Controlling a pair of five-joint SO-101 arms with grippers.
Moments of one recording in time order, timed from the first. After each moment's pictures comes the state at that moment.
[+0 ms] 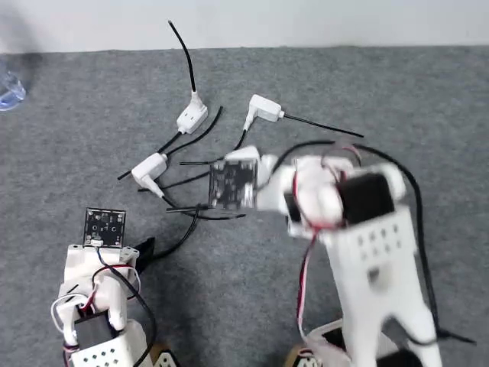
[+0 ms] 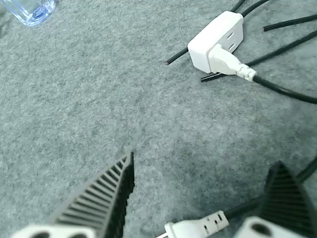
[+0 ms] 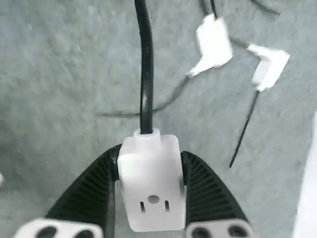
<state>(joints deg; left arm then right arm) -23.5 -103.0 96.9 59.2 -15.3 -23.1 -31.0 2.5 100.6 66.3</state>
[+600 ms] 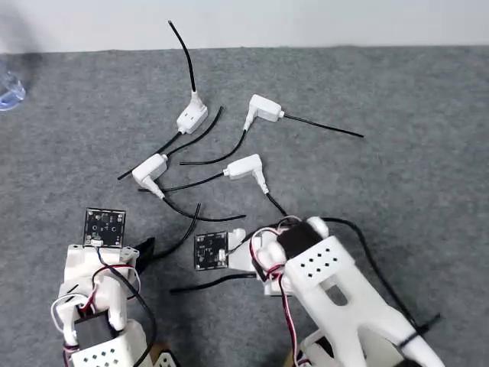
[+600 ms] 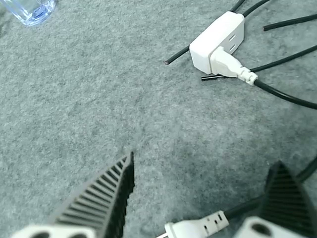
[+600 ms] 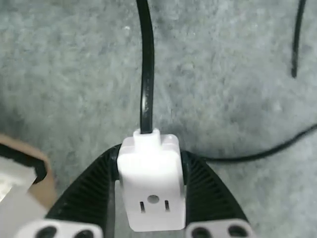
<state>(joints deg) -23.5 -103.0 96.9 59.2 -15.3 -34.6 -33.6 52.1 73.5 57.8</state>
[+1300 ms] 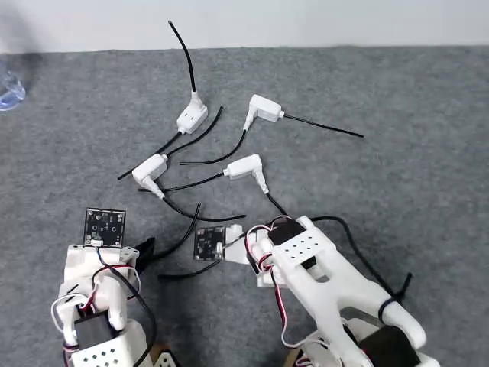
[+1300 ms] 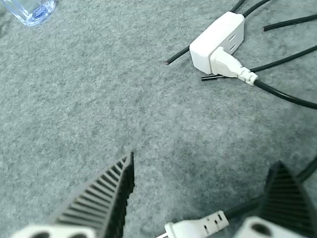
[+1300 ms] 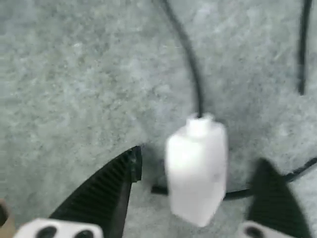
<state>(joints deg) -23.5 -103.0 96.9 59.2 -15.3 -33.7 -21.5 55.4 58.0 57.8</state>
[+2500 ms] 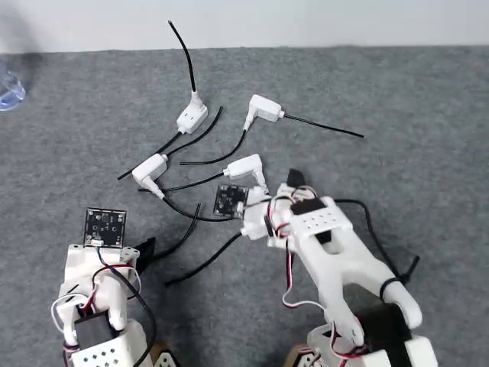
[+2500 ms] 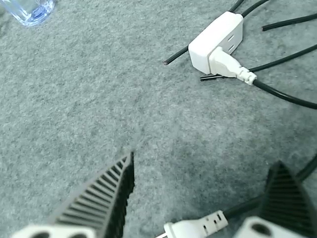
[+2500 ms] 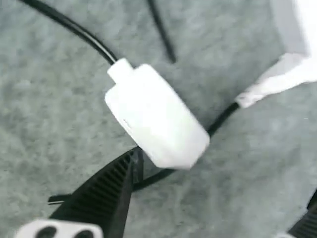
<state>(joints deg) -23.4 -103.0 96.9 59.2 -15.3 -20.5 -11.4 46.6 43.7 59.6</state>
